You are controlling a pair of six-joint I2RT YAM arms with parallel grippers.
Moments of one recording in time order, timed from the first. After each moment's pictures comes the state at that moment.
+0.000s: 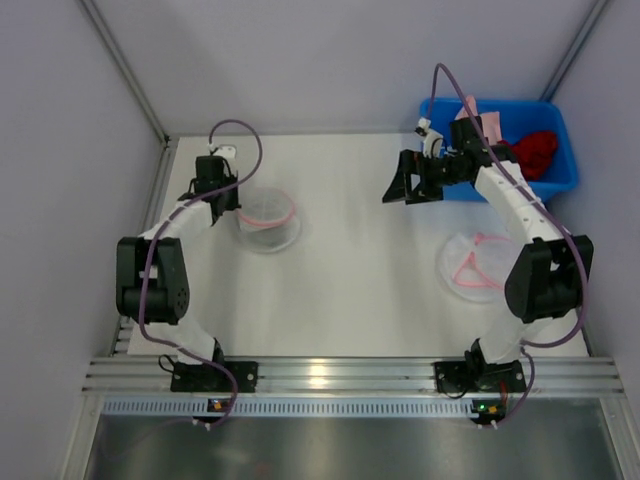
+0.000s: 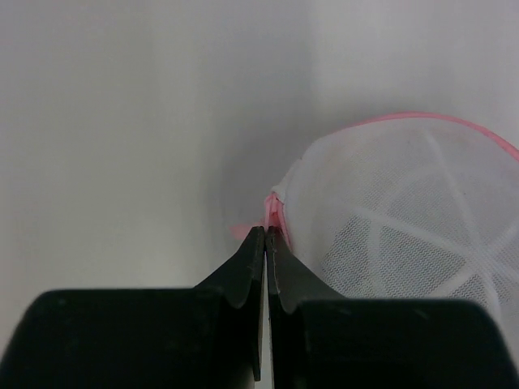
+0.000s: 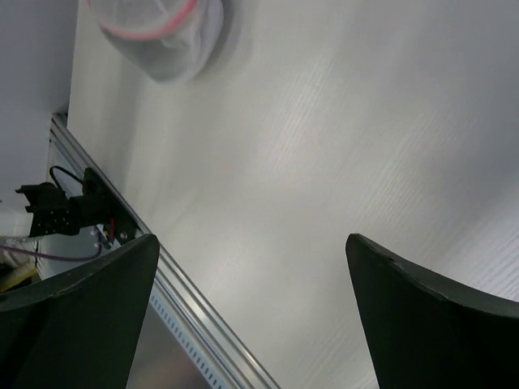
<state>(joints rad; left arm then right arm) -0.08 1.61 1.03 -0.11 -0.02 0.01 0.18 1.69 1.54 -0.80 -0.73 0.12</state>
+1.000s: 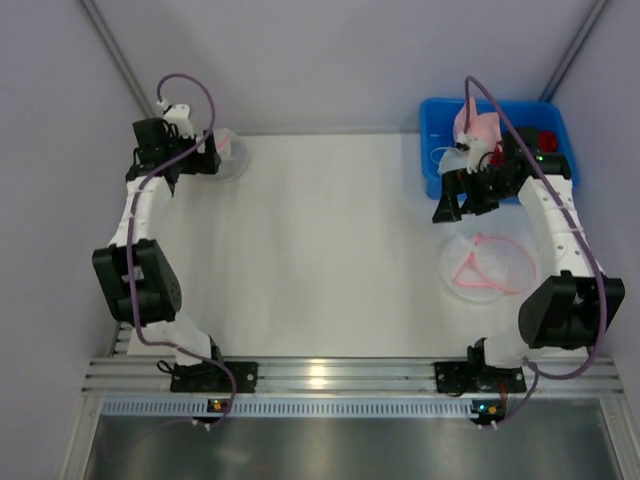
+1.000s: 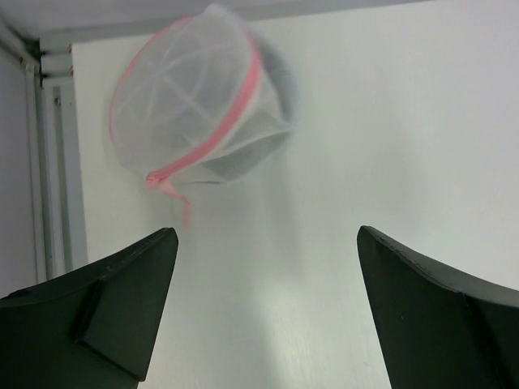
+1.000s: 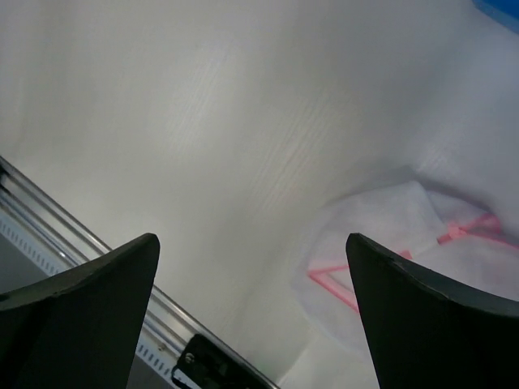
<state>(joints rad) 0.19 1.76 1.46 -0.24 0.28 0.13 -0.01 1.53 1.48 -1.08 -0.61 -0.28</state>
